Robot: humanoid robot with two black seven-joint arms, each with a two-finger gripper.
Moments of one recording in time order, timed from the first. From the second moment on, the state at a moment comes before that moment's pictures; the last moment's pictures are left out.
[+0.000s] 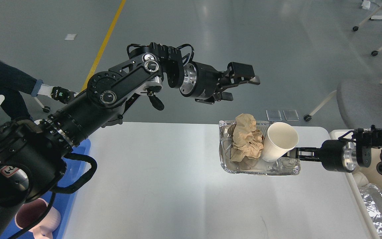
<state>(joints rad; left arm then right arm) -1.26 -0.10 -0.71 -0.77 0.78 -0.68 0.30 0.65 -0.86 0.50 1.37 -1.34 0.48 0.22</state>
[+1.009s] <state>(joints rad) -0.67 -0.07 -1.59 -0.46 0.04 -0.47 0.25 0.30 -0.94 0.72 1.11 -0.89 -0.02 0.20</state>
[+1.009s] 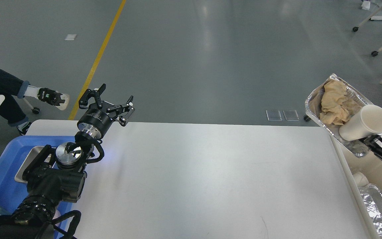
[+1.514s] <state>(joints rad) -0.63 -0.06 -1.49 -0.46 0.06 -0.40 0.26 0.15 -0.81 0.72 0.80 -0.82 -0.17 0.20</state>
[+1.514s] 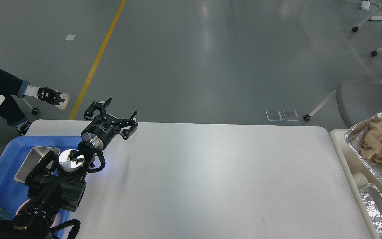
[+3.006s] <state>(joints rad) -0.67 0.06 -1.47 -0.48 0.09 -0.36 0.27 0.45 -0.77 0.92 0.60 -0.59 -0.44 0.20</state>
